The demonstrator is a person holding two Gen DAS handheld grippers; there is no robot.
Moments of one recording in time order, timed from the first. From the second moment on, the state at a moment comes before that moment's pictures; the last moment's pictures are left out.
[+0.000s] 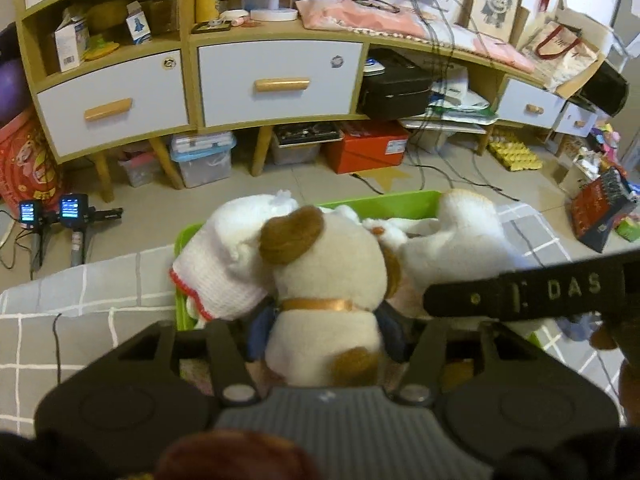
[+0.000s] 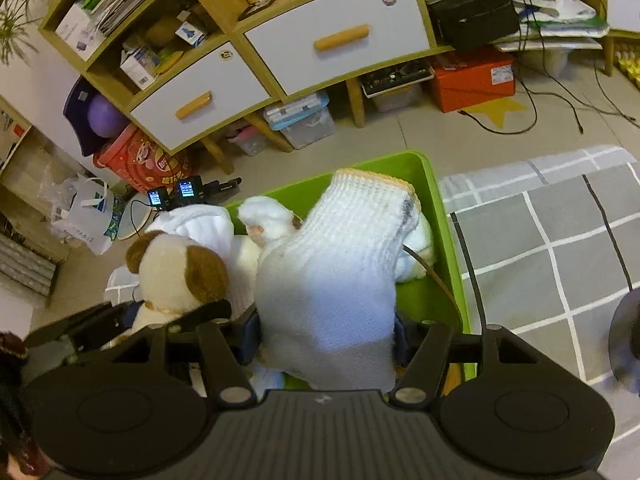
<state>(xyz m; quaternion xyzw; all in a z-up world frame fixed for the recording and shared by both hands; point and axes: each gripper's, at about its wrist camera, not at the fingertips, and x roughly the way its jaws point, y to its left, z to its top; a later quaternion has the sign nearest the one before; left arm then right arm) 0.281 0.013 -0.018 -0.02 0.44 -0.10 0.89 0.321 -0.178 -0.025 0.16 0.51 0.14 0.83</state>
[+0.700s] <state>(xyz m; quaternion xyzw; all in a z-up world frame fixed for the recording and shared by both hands) 0.216 -0.007 0.014 -0.02 0.44 -0.11 0.89 0.266 -0.180 0.037 0.13 0.50 0.14 0.85</state>
